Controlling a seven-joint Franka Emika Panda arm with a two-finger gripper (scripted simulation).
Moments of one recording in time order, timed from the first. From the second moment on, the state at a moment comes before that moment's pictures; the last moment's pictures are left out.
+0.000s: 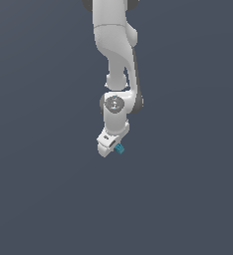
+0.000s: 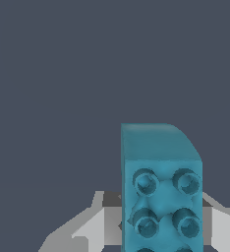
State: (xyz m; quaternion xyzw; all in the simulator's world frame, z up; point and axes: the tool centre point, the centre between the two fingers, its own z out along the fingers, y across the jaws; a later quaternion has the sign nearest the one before) arm -0.041 -0.006 0.022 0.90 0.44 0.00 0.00
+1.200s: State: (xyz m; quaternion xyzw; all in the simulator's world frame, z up) arm -0.067 0.025 0.098 0.90 0.44 0.00 0.00
